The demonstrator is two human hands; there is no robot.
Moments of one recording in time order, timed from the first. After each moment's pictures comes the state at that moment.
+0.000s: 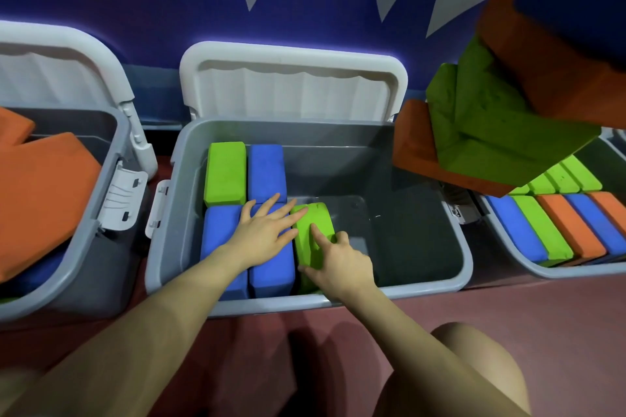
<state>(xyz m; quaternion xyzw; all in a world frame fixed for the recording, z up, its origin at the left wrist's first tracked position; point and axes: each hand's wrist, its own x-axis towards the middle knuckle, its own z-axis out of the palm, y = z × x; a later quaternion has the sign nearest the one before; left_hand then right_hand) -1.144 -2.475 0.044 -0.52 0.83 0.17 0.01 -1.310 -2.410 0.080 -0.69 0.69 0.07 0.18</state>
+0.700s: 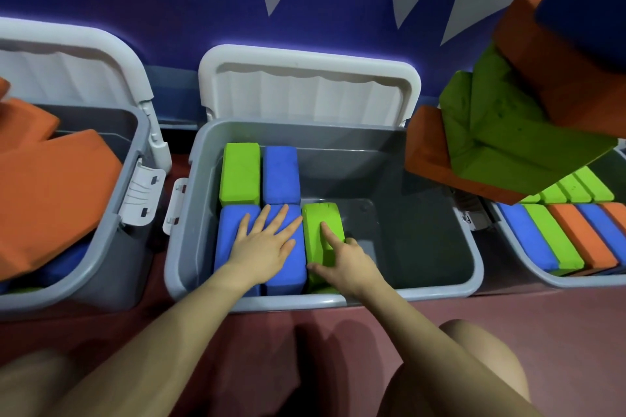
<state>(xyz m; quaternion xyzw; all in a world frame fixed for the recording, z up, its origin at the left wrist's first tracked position) -1.132 -2.445 0.048 -0.59 0.79 0.16 0.06 -1.313 -2.421 0.067 -0.66 0.69 0.03 0.30</state>
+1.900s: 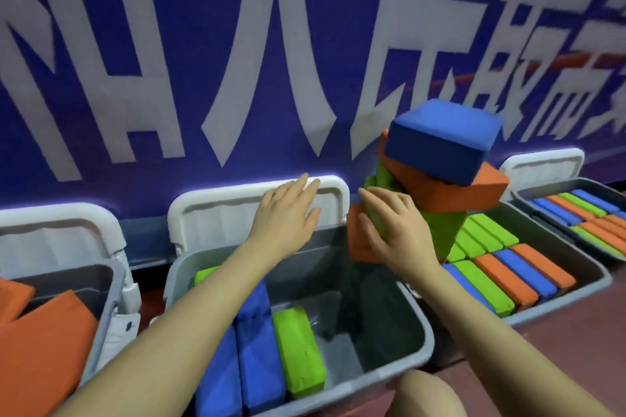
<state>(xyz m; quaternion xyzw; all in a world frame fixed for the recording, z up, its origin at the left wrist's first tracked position) -1.203 -2.507 0.295 -0.46 0.86 -0.02 -0.20 -1.400 -2.437 0.284 -0.71 0.57 -0.37 -0.17</state>
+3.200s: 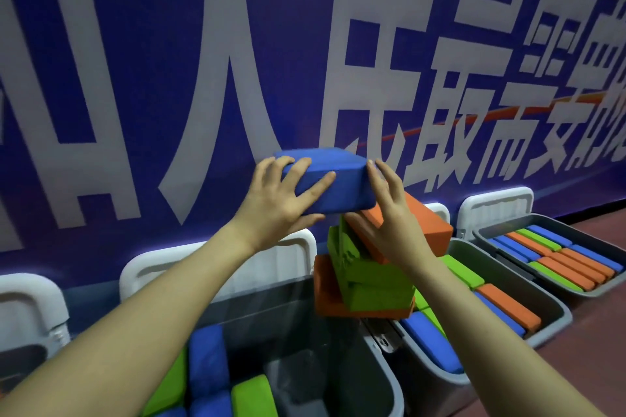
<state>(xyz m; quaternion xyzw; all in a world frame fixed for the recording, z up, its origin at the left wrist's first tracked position) -1.258 -2.561 0.379 -0.18 0.78 -0.43 -0.40 -1.467 -2.458 0.366 -0.70 0.54 -0.44 -0.14</state>
